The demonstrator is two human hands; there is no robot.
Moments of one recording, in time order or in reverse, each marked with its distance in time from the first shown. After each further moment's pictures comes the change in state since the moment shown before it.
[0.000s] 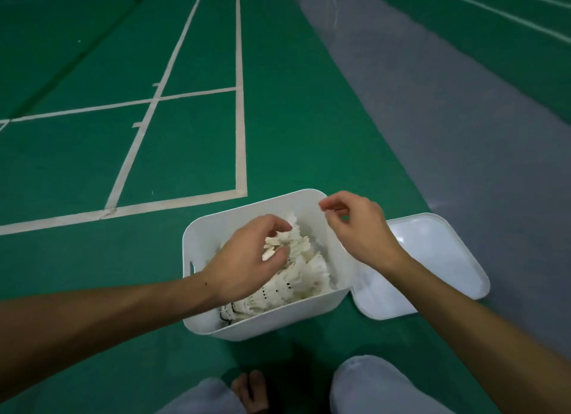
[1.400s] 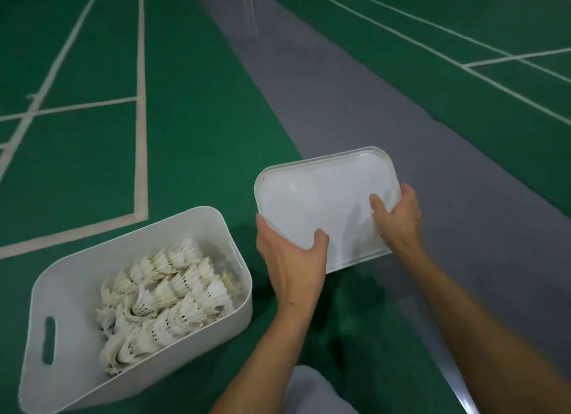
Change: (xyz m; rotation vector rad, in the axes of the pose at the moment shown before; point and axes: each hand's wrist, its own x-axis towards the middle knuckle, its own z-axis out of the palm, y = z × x) left_hand 0.100 0.188 0.201 -0.650 0.431 -0.457; right_hand -0.010 0.228 -0.167 -0.009 0.569 0.499
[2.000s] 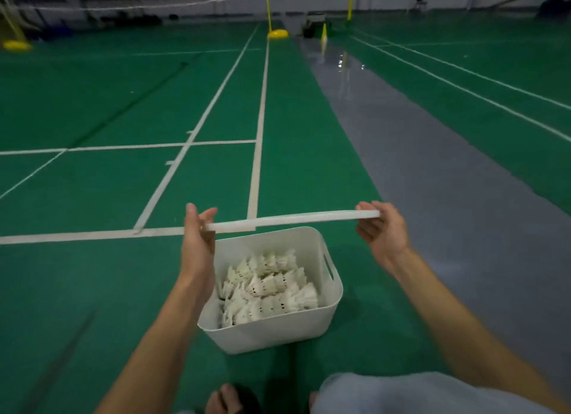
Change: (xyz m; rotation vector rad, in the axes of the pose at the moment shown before) left_hand 0.037 0.012 -0.326 -0.537 0.204 -0.020; right_hand -0.133 -0.198 0.049 0.903 -0.684 0.129
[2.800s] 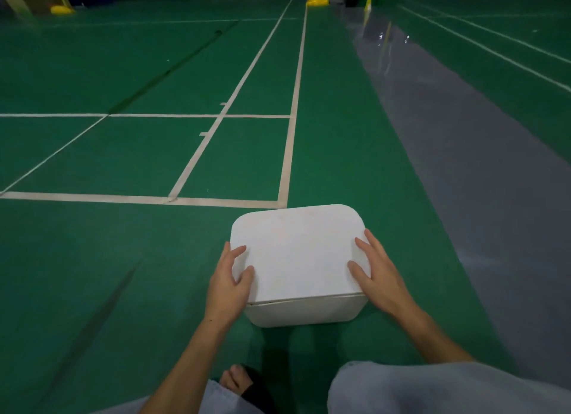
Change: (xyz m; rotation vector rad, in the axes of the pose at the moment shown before) left_hand -0.016 -0.114 -0.098 0.698 -0.038 0.149; right_hand -0.027 0.134 0.000 -1.159 -0.278 -0.317
